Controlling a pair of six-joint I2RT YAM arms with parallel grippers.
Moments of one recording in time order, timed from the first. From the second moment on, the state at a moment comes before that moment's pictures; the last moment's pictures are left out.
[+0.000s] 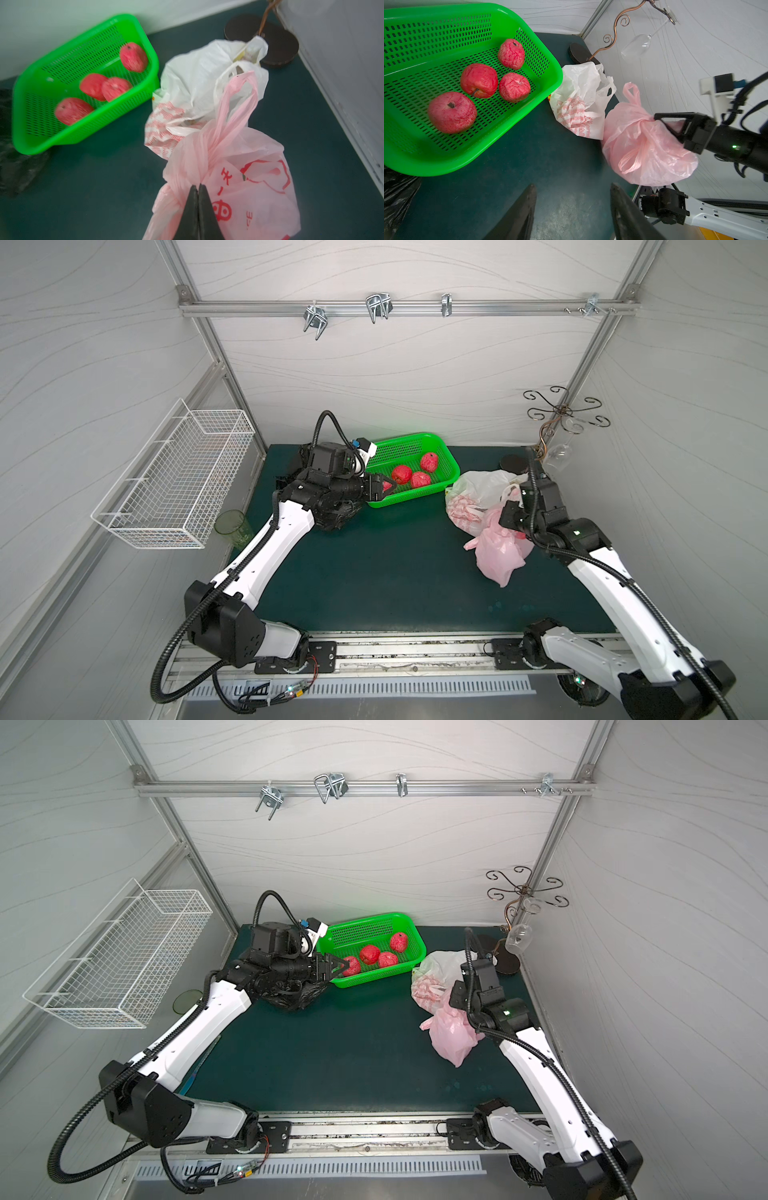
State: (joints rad) left arm -0.36 1.39 1.32 -0.53 0.57 -0.32; right arm 0.40 0.98 1.13 -0.83 0.29 0.45
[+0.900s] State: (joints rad) left arm -0.35 1.37 1.32 -0.53 0.58 -0.32; right arm 0.69 1.19 1.20 -0.70 -0.64 0.34
